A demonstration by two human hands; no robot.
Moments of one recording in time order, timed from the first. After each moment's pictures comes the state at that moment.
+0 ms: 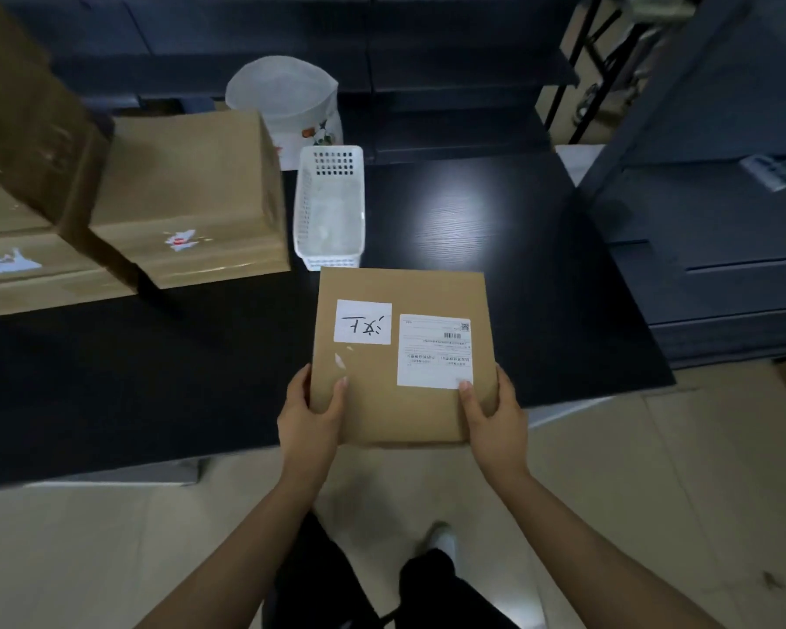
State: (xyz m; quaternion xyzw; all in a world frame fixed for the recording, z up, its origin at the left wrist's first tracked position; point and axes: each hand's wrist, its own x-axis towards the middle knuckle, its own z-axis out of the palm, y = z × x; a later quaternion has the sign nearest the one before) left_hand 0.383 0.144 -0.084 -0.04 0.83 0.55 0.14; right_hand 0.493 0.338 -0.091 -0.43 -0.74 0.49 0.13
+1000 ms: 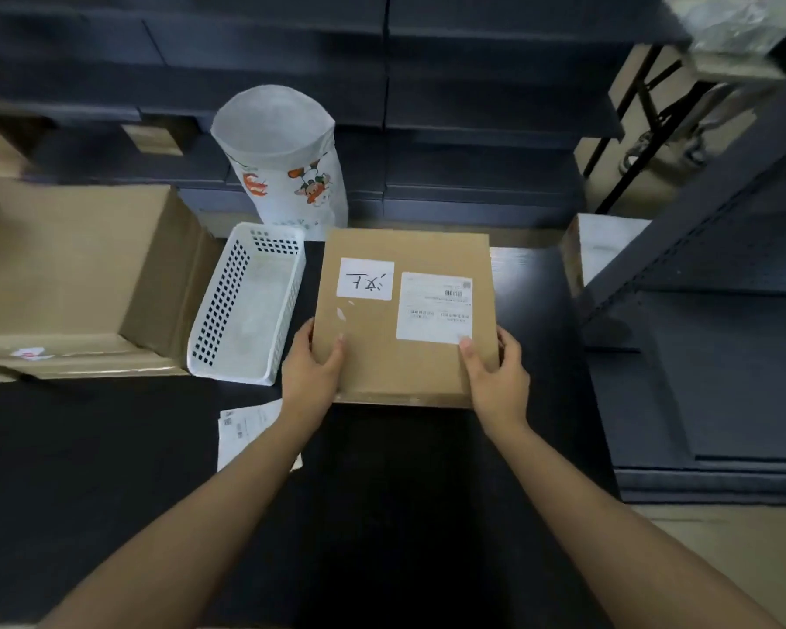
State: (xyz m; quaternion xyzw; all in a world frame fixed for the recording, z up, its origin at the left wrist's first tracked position) left_hand 0.180 0.414 -0.085 -0.04 0.84 0.53 0.08; right_hand 0.271 0.628 -0.090 -0.37 -0.76 0.53 0.12
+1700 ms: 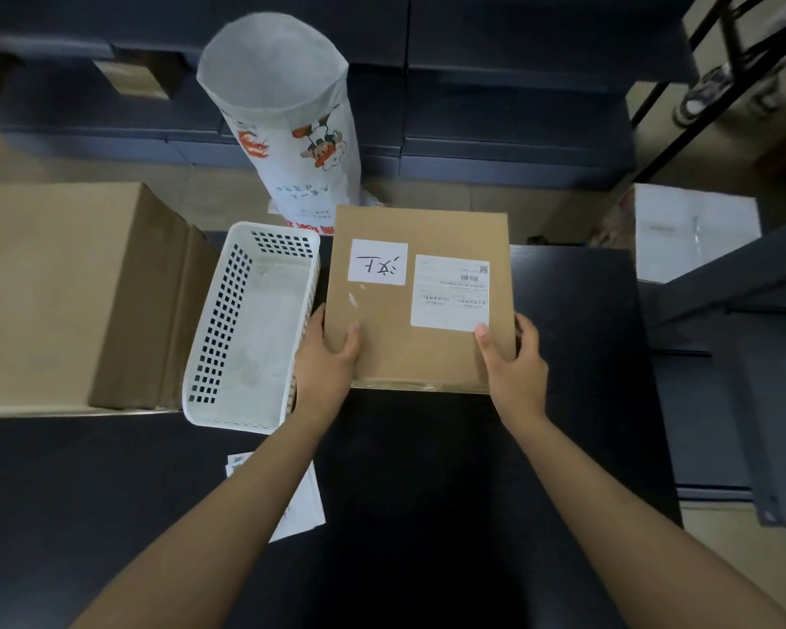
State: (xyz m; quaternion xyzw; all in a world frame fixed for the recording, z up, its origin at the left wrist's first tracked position) left_hand 0.082 0.422 -0.133 -0.07 0.85 0.51 0.12; right_hand 0.167 0.633 -0.139 -0.41 -0.76 0.50 0.05
